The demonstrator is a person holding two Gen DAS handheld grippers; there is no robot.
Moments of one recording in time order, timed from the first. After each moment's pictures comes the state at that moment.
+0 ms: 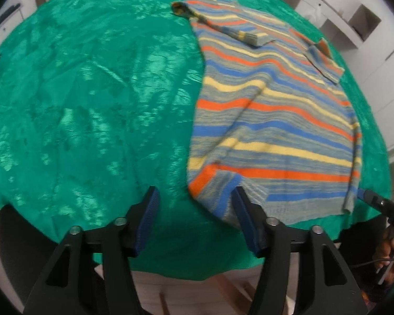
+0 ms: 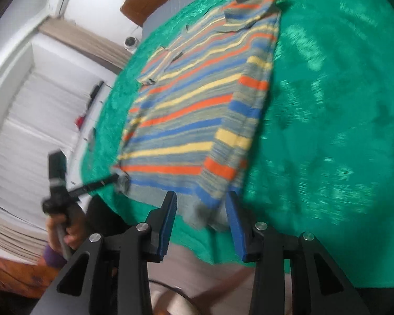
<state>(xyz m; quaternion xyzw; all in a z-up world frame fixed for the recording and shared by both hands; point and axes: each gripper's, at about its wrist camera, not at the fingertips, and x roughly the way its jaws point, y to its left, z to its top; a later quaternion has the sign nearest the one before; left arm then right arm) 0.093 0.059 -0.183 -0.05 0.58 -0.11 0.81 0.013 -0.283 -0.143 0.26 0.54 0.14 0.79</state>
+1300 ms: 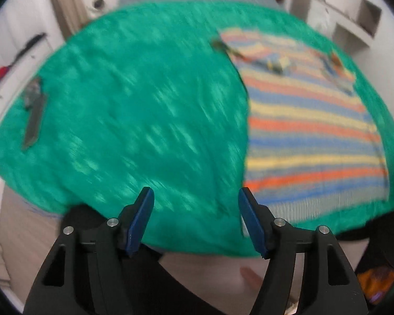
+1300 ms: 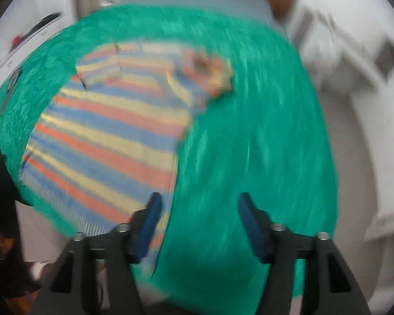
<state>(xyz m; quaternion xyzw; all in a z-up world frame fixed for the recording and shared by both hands) 0.060 0.120 -0.124 0.01 0.50 -0.04 0.86 0.094 -0.300 -0.006 -0.16 0.53 0.00 0.83</state>
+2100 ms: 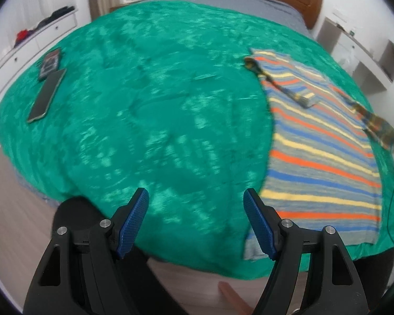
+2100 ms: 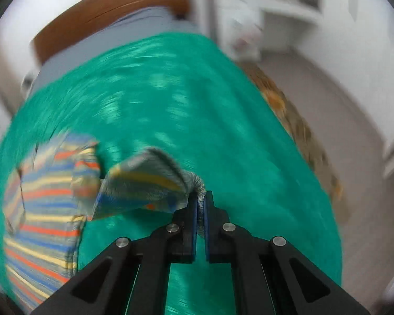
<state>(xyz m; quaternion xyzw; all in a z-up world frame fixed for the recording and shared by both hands) 0.072 0.133 -0.138 -0.07 0.51 -0.01 0.86 0.204 -0.562 -0.030 0.12 0.49 -0.19 0.84</state>
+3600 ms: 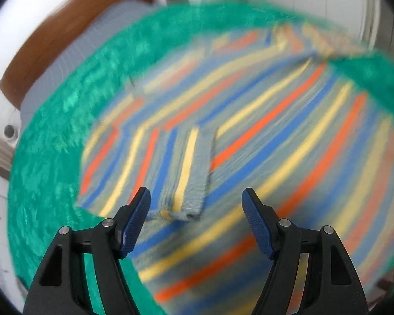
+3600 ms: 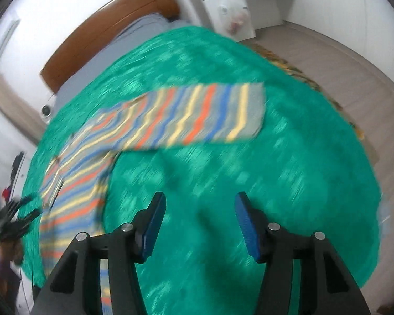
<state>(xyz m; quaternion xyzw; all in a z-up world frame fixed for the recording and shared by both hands) 0.259 -0.094 -0.176 0.29 0.45 -0.26 0.80 0.065 -0.481 -0.053 0.20 0.46 -0.14 0.85</state>
